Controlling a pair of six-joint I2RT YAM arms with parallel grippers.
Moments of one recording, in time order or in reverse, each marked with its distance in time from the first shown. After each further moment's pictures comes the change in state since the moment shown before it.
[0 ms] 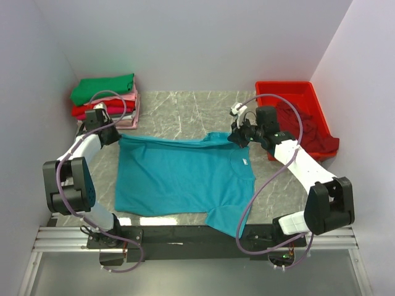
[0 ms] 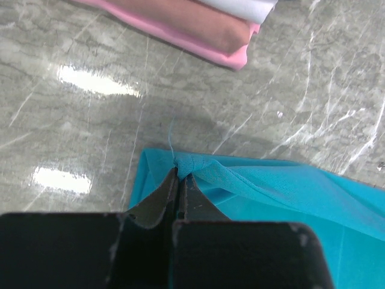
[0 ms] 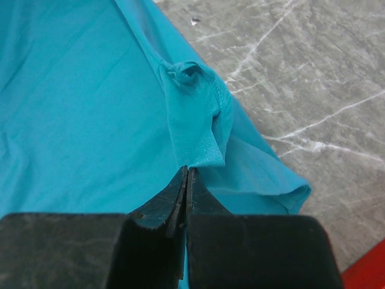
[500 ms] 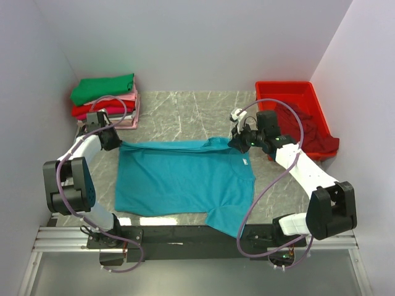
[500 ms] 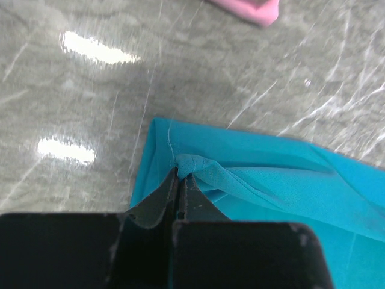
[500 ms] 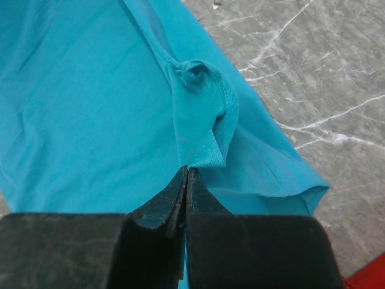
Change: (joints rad) left arm 0.000 -0.005 -0.016 -0.096 -0.008 0.000; right arm 0.003 -0.048 -0.050 -0.036 -0.039 -0.028
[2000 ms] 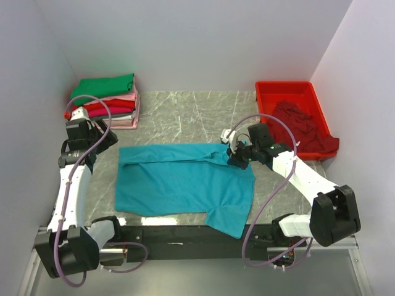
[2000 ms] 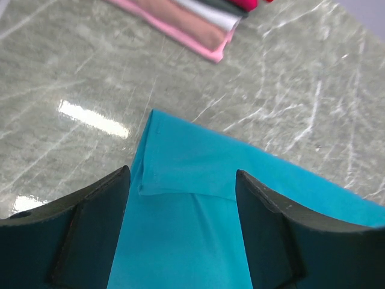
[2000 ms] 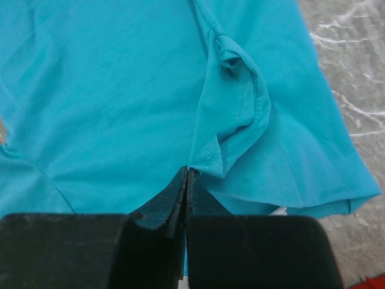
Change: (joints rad) left arm 0.035 -0.553 -0.097 -0.149 -0.045 -0.090; right arm 0.090 -0.050 -0.093 -0.162 0.018 -0.238
